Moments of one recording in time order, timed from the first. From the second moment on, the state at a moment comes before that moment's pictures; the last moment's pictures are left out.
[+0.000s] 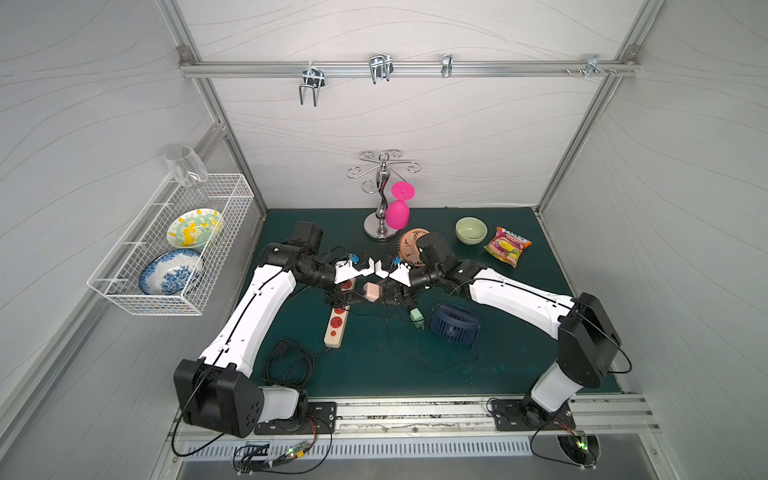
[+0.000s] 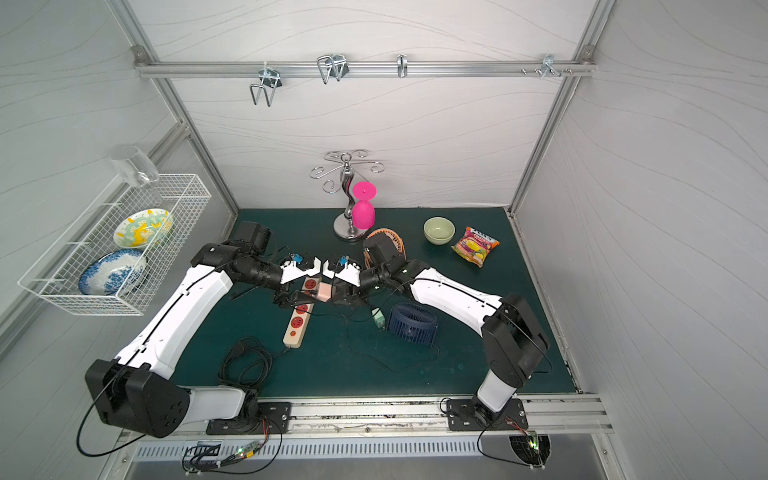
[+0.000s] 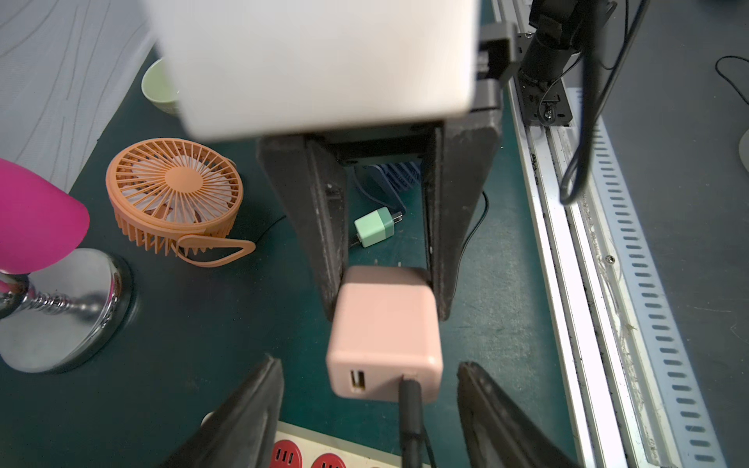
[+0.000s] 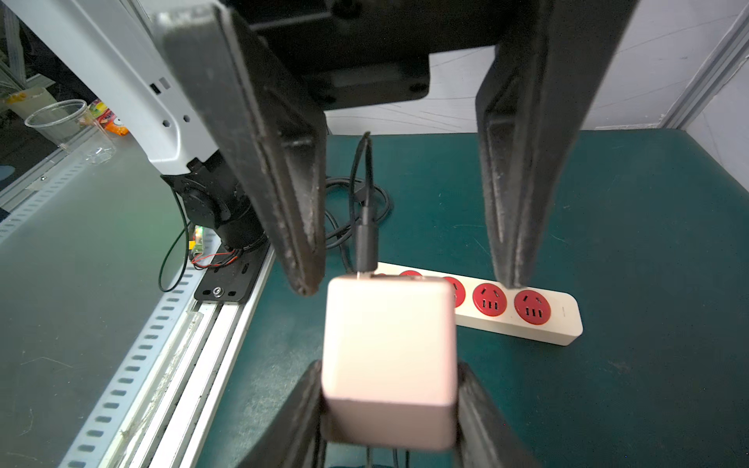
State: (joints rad) left arm -0.19 1.33 1.29 -1.16 0.83 1.19; right arm 0.84 1.64 1.24 -0.19 -0.82 -0.45
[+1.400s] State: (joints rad) left arm -0.20 1.51 1.45 -1.18 0.59 1.33; right arm 0.70 1.20 0.95 -0.21 -0.66 -0.33
